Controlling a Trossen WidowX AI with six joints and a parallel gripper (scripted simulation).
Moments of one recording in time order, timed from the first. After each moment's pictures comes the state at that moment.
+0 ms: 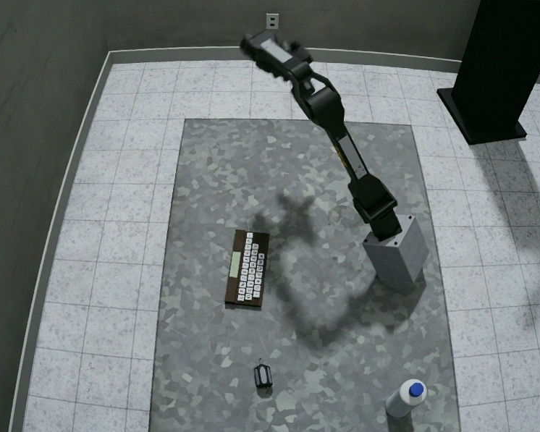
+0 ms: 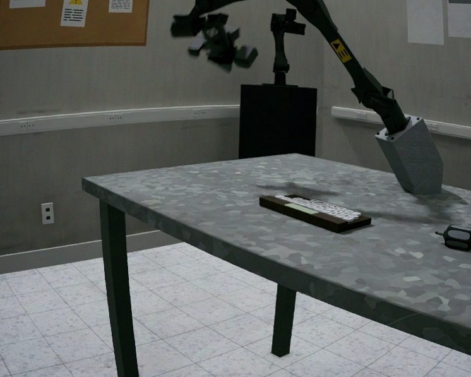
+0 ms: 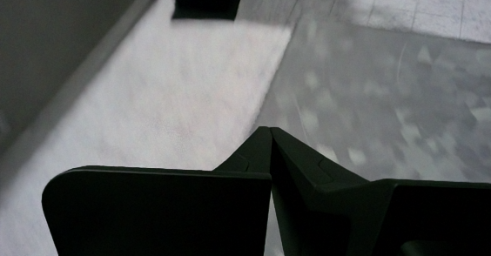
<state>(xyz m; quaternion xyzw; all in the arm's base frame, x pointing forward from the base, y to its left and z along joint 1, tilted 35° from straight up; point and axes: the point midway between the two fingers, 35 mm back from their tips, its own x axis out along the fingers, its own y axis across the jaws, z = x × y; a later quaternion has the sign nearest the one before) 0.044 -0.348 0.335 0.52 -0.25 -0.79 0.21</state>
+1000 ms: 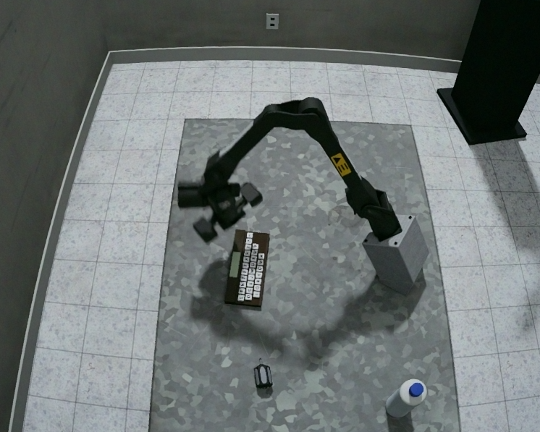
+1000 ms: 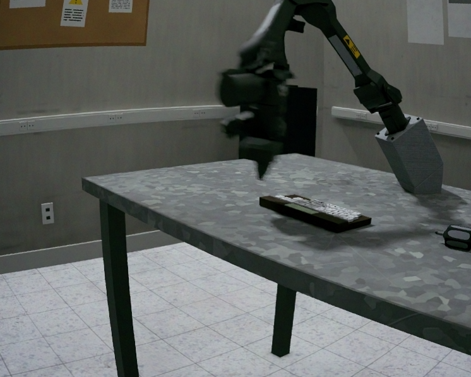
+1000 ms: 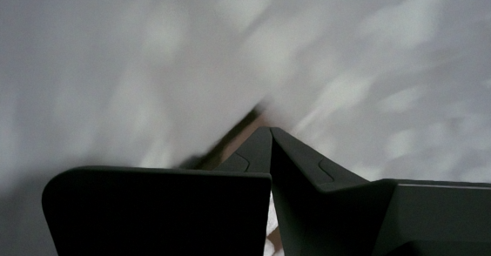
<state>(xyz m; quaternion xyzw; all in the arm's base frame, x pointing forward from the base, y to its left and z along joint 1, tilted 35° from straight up) 0.364 -0.095 0.155 0.22 0.38 -0.45 0.78</state>
